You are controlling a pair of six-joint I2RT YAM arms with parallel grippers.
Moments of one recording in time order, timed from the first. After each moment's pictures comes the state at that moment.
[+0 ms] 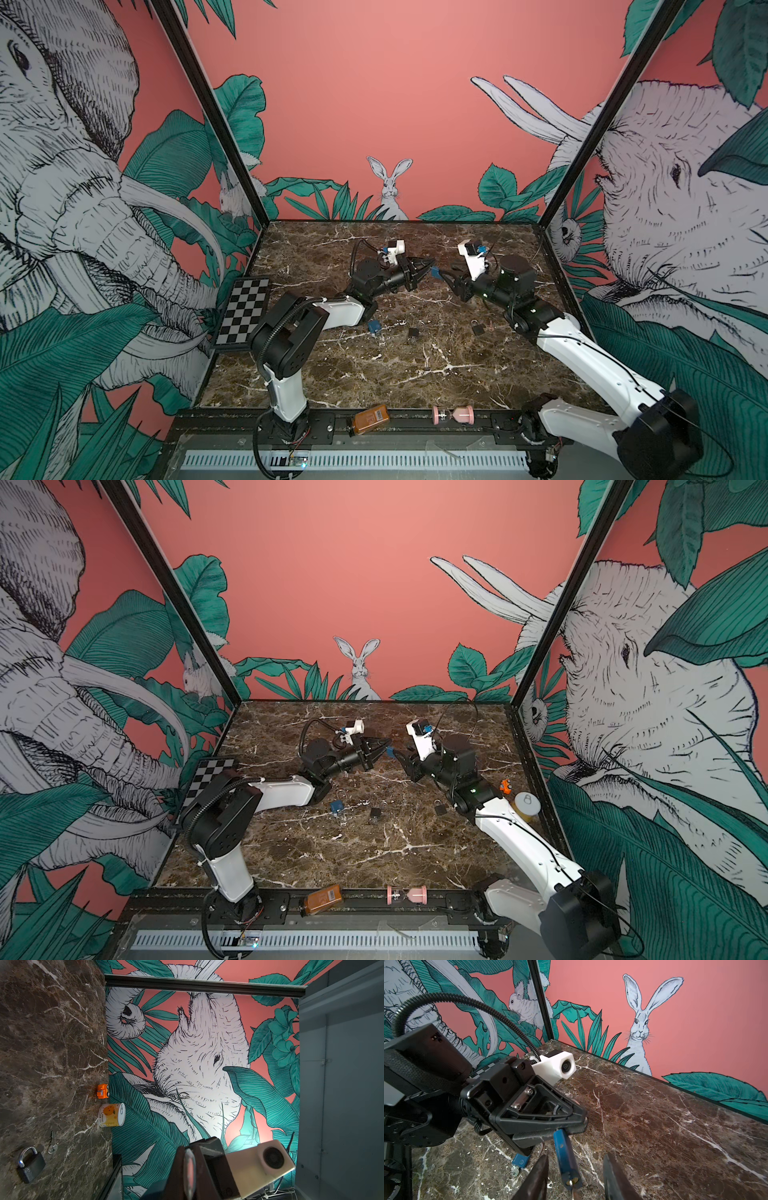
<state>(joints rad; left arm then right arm) -0.66 1.80 0.92 1.09 0.58 -1.70 0.46 1.14 0.83 0.03 -0.38 0.02</state>
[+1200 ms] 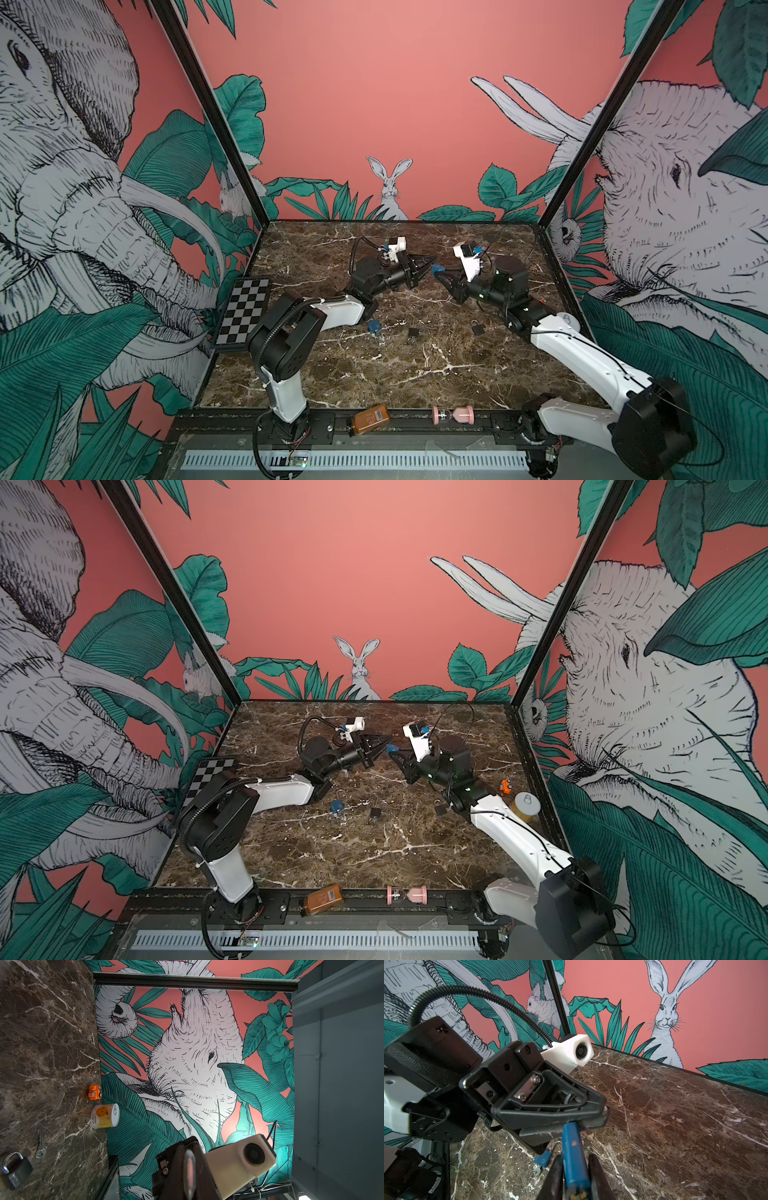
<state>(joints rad) -0.67 1.78 0.93 1.09 0.59 -1.70 0.46 1.18 0.80 0.11 -0.48 0.11</state>
